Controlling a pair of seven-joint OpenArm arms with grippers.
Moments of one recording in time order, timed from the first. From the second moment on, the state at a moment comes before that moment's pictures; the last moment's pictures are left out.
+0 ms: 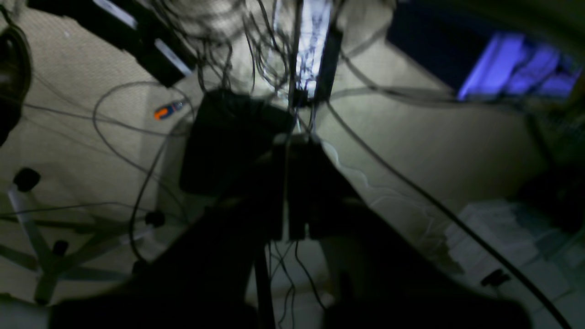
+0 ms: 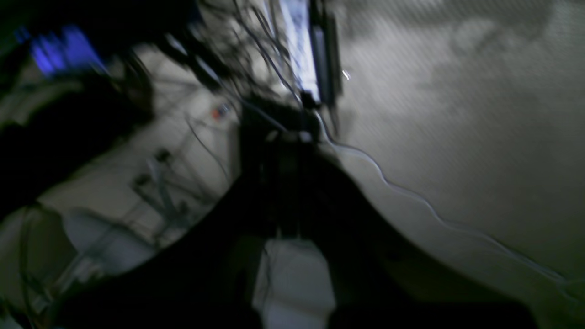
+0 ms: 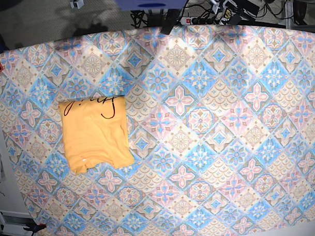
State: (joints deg) left arm 27.1 -12.6 11.5 42.6 -23.7 -12.1 17.9; right arm -24.4 10.3 17.8 21.9 3.8 36.4 -1.7
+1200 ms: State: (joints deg) left arm 11.1 -7.8 32.4 16.8 -23.9 -1.4 0.8; right arm -15.1 -4.4 18.3 11.9 4.3 25.5 13.5
